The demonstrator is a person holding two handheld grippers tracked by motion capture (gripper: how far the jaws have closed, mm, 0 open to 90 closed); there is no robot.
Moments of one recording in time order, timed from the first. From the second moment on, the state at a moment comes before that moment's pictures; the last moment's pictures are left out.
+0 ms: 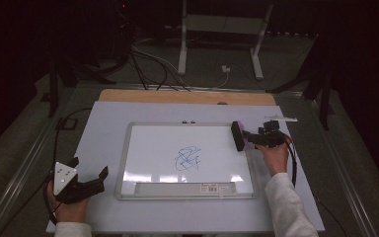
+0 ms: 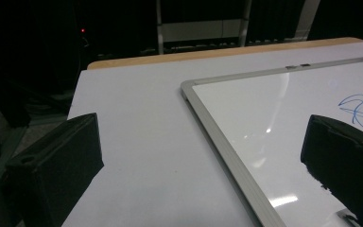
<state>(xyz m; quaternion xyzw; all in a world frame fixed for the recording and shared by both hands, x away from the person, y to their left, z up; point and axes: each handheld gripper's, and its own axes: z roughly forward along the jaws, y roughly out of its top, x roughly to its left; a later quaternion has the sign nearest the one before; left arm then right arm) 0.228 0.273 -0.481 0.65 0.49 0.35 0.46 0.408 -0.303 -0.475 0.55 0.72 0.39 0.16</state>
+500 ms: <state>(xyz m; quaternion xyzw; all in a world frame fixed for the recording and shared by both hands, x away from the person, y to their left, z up) 0.228 0.273 -0.481 0.65 0.49 0.35 0.46 0.411 -0.298 -0.482 0.57 0.71 0.40 0.13</state>
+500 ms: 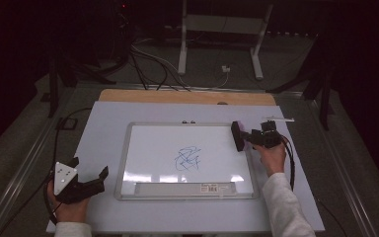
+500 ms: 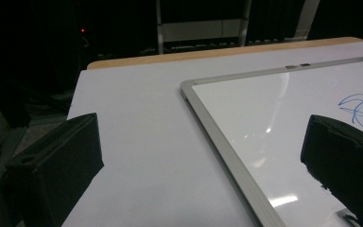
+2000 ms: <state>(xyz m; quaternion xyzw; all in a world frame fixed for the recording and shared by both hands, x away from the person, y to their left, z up) 0.228 0.273 -0.481 0.66 0.49 0.35 0.45 0.417 -0.266 -0.498 0.56 0.73 0.38 0.09</state>
